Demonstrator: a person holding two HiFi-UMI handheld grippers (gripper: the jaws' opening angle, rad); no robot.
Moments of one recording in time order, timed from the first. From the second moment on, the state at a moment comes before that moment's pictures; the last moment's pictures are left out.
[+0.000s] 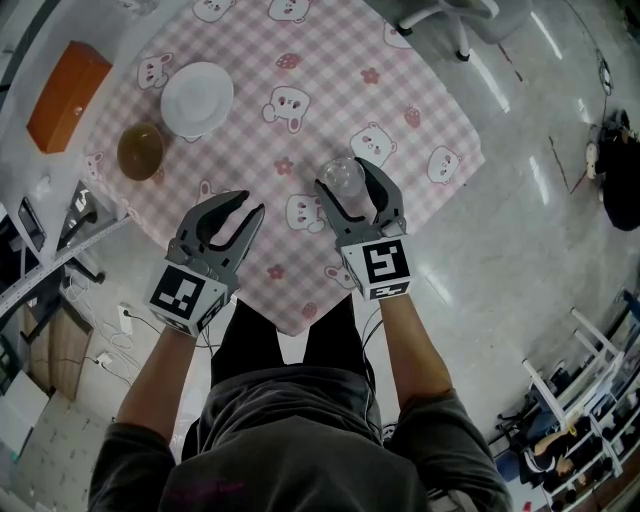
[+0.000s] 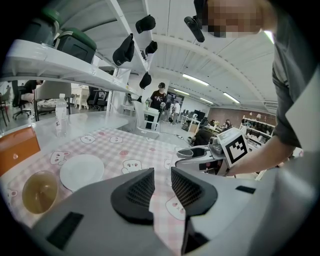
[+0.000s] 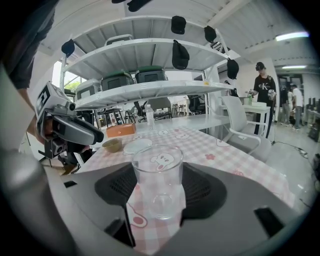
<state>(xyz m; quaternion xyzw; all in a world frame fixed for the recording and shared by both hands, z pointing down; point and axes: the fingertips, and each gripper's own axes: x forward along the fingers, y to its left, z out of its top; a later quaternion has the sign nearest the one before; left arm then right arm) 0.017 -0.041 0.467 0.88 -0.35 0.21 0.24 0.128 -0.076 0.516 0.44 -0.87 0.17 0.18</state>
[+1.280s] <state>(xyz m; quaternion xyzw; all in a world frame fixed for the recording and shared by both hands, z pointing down) 0.018 -0.030 0.471 0.88 -0.35 0.21 0.24 0.125 -0.065 0.519 0.44 -0.87 0.15 0.19</state>
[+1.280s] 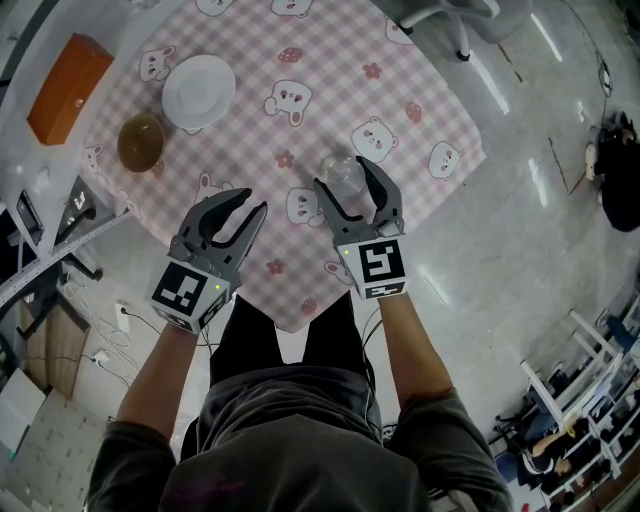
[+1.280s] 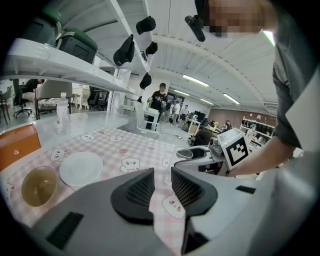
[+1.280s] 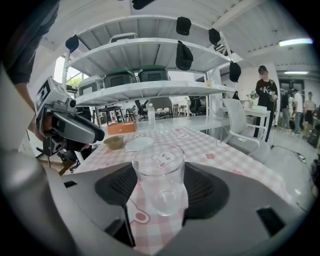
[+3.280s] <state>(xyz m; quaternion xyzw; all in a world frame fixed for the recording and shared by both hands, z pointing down) 0.020 -0.042 0.420 0.90 -0.35 0.18 0.21 0.135 -0.044 0.473 0.45 -0.86 0.15 0.19</state>
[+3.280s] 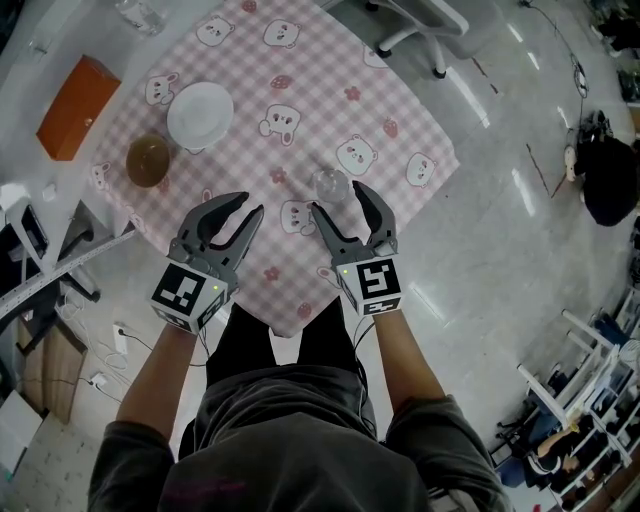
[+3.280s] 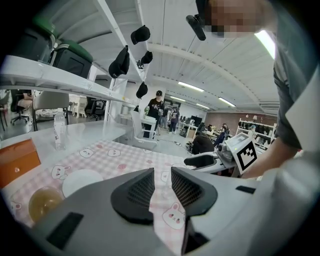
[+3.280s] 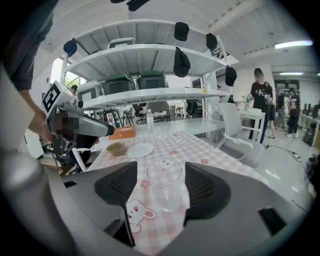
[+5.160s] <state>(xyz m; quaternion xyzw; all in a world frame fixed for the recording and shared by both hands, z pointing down) -0.152 -0.154 0.361 0.86 -0.44 0.22 0.12 -0.032 -0.141 0.355 0.42 -0.88 0.22 0.09</state>
